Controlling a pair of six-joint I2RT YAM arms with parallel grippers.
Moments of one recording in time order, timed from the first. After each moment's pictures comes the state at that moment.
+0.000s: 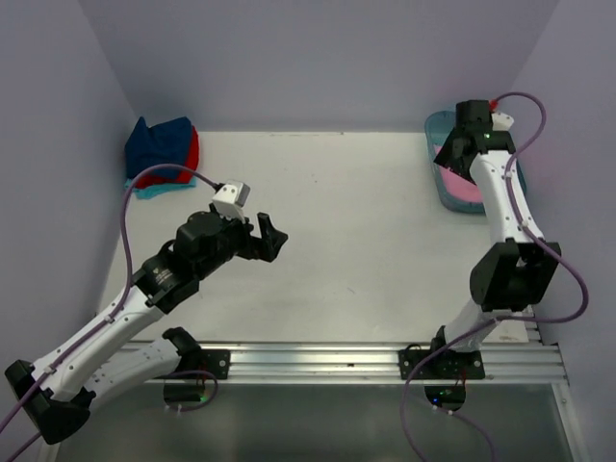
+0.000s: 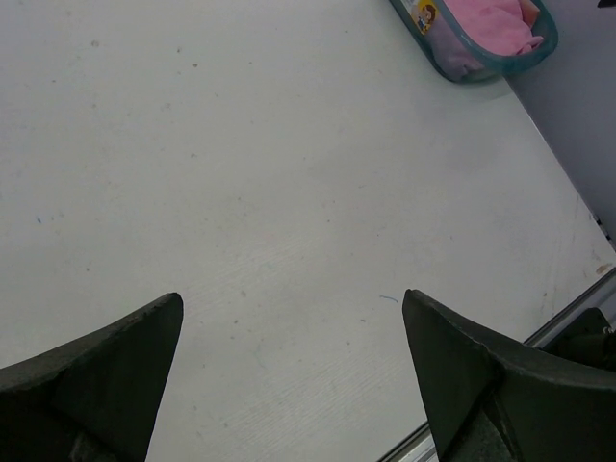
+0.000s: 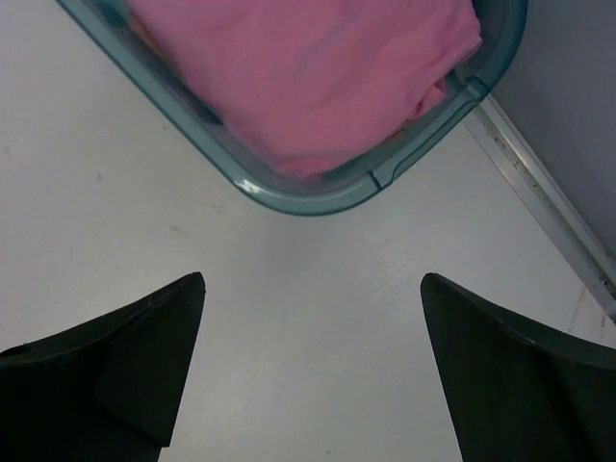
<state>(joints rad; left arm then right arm) -0.72 0.84 0.87 -0.38 -0.11 -0.42 0.03 1.63 1.66 -0.95 0.51 0.53</state>
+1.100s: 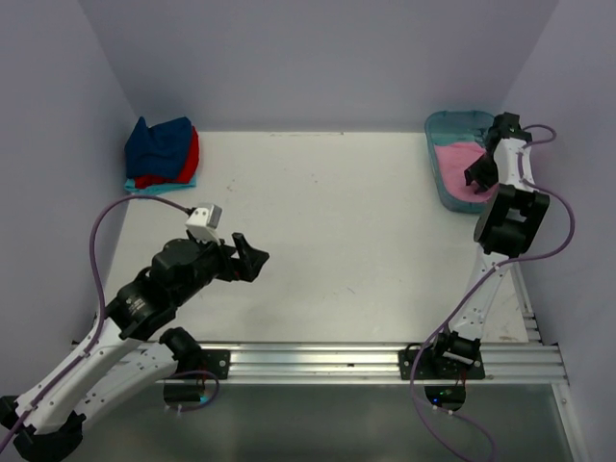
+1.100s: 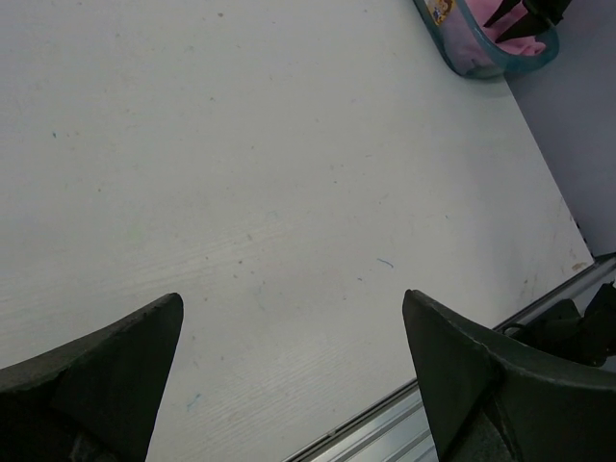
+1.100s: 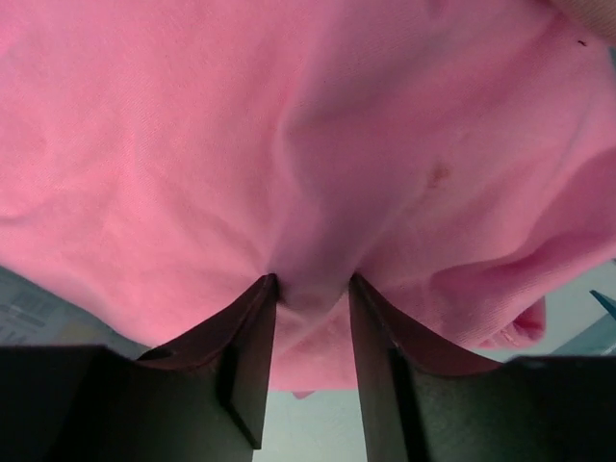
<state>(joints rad) -0.72 0.59 0.76 -0.54 -0.14 -0.54 -0.31 2.33 2.14 -0.99 0.18 0.61</state>
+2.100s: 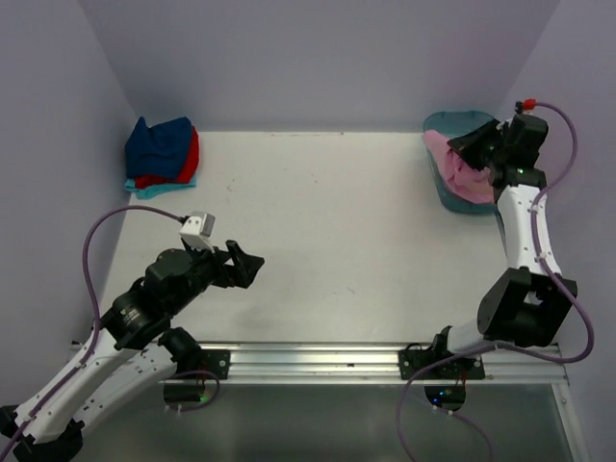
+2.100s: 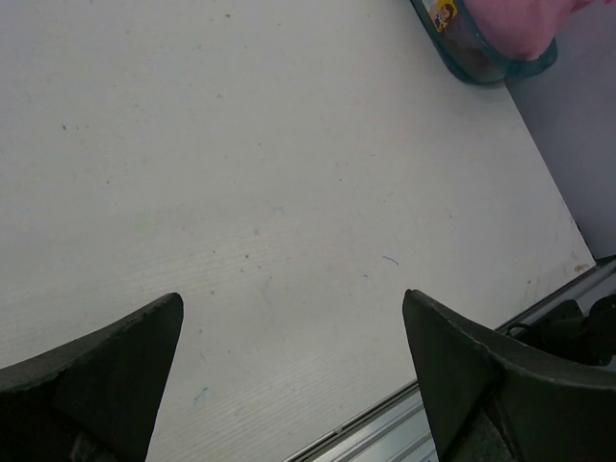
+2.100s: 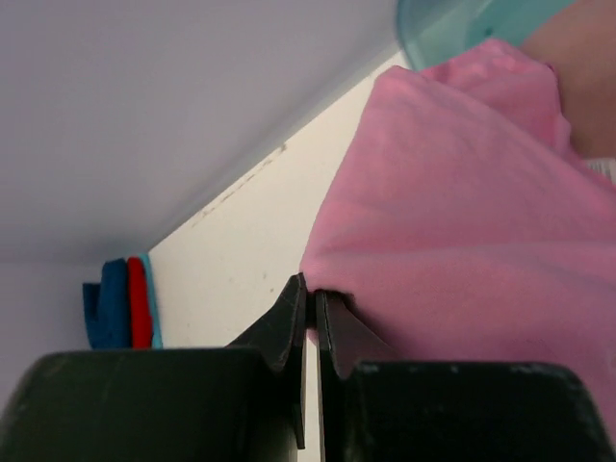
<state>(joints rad) -0.72 0.49 0.69 -0.56 -0.15 -0.55 -0.28 1.51 1.38 -0.31 -0.33 0.69</state>
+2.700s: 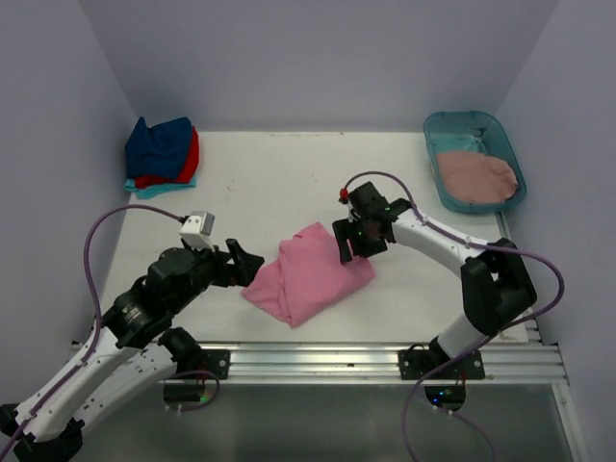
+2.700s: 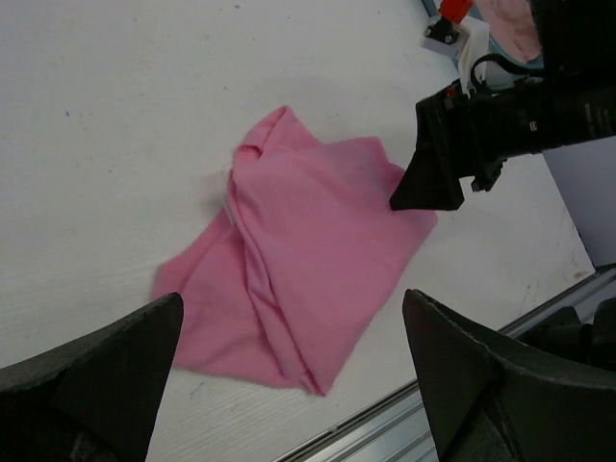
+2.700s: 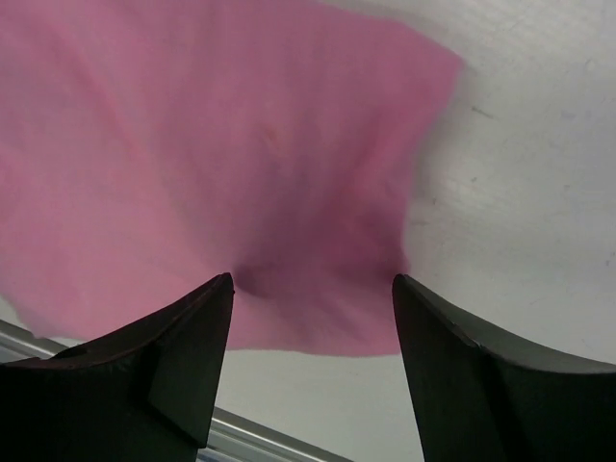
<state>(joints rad) -0.72 0.50 0.69 -0.57 -0.17 -0.57 0.54 1.60 1.13 -0.67 -0.08 0.28</state>
